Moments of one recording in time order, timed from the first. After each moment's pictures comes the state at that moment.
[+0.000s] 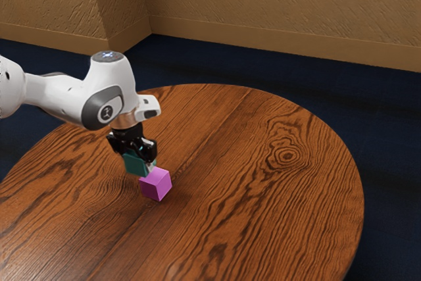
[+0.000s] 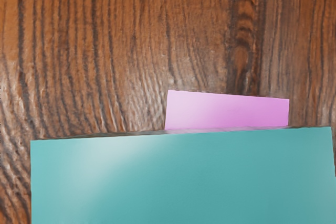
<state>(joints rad) 0.05 0.09 -0.03 -2.19 0.09 2.33 -0.12</state>
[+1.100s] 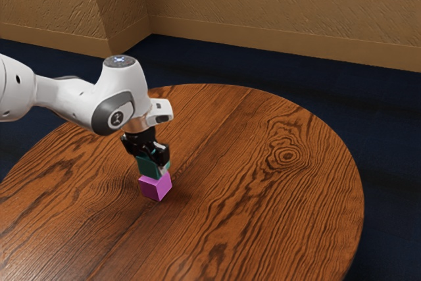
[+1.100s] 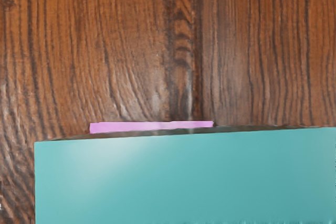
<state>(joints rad) 0.04 0.12 -0.07 -2.19 0.09 2.38 -0.08</state>
